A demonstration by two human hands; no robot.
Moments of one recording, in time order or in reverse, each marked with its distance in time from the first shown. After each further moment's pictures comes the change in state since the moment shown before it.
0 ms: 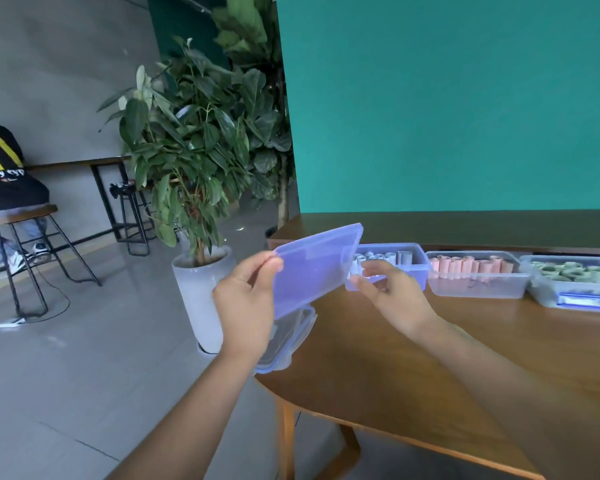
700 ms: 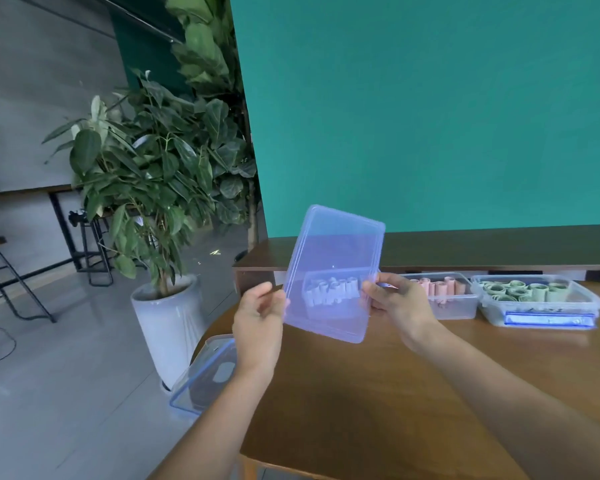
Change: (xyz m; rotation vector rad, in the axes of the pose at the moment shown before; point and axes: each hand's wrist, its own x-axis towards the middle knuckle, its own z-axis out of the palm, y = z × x) left_hand -0.004 -0.029 0.097 -0.197 -0.132 -0.347; right_hand 0.021 0.023 -0.072 0.683 0.179 0.200
